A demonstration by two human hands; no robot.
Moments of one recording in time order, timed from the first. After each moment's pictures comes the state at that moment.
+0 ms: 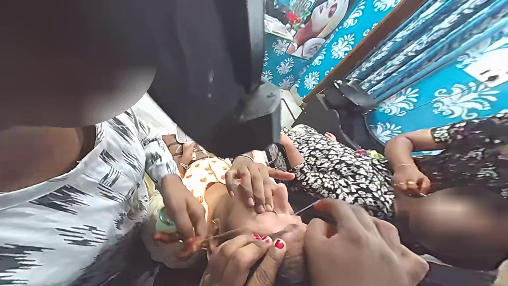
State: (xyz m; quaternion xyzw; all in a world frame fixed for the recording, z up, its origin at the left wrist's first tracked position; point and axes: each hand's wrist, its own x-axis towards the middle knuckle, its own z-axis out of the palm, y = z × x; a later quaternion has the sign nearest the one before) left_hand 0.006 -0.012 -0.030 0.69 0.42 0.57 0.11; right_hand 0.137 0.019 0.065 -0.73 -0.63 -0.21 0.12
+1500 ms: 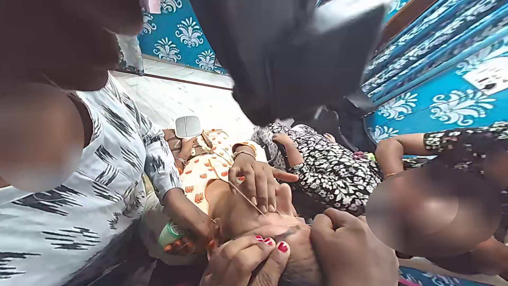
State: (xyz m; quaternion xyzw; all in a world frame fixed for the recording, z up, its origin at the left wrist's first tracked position) left_hand 0.003 -0.016 -0.034 0.70 0.42 0.57 0.12; right_hand 0.131 0.030 0.076 -0.77 -0.62 -0.12 0.05
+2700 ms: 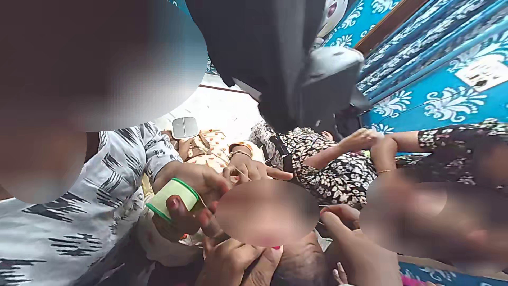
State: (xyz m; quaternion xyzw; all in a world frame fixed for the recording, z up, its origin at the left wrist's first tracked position) left_hand 0.000 -0.021 -0.029 0.70 0.42 0.56 0.17; right_hand 0.166 0.032 0.073 -0.82 -0.53 0.04 0.20
